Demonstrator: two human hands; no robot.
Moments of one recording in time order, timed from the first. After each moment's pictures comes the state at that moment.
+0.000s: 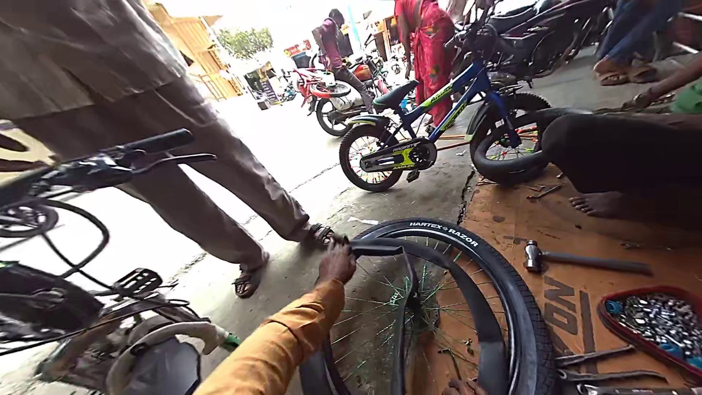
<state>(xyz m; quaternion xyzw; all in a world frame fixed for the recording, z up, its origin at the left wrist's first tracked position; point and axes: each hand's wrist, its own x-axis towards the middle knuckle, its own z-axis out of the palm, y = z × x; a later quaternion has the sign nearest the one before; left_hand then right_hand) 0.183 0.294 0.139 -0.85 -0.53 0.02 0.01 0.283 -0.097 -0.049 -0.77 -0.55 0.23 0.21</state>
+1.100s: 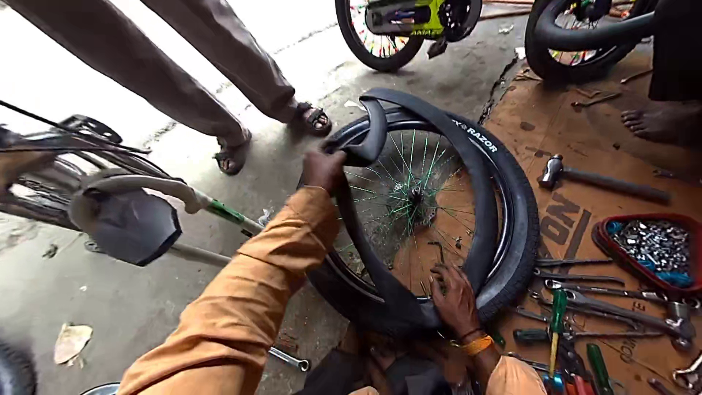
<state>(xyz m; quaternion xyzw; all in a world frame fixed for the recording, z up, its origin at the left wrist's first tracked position) 0.137 0.255 0.103 -0.67 -0.62 -0.24 -0.31 0.280 -0.103 -0.056 -0.81 -0.50 0.21 0.24</state>
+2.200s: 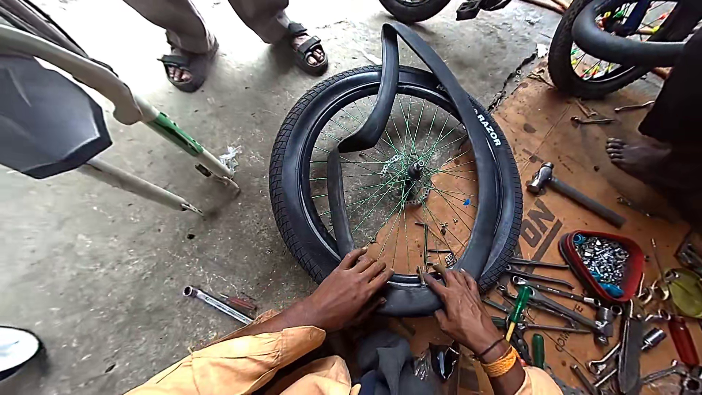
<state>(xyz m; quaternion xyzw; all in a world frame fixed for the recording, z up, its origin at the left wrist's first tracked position) 0.056 -0.012 0.017 -0.97 -0.18 0.00 -0.14 0.319 -0.144 0.015 -0.70 -0.65 0.28 -0.07</state>
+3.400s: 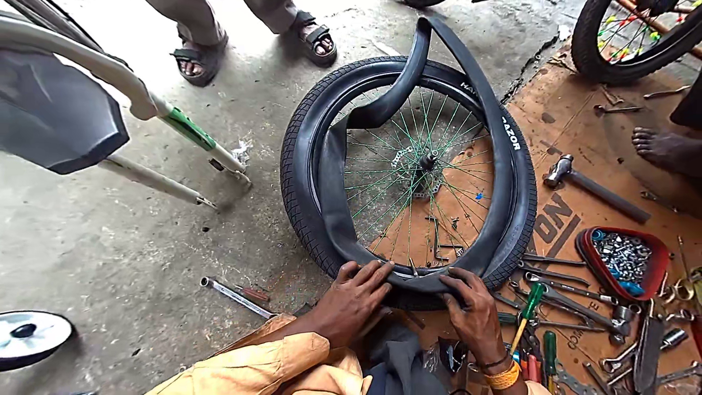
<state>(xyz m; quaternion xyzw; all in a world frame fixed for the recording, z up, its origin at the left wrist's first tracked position) 0.037 -0.043 0.031 -0.97 -0.22 -0.01 -0.10 0.301 -0.172 -0.004 -0.75 -0.58 0.17 0.28</state>
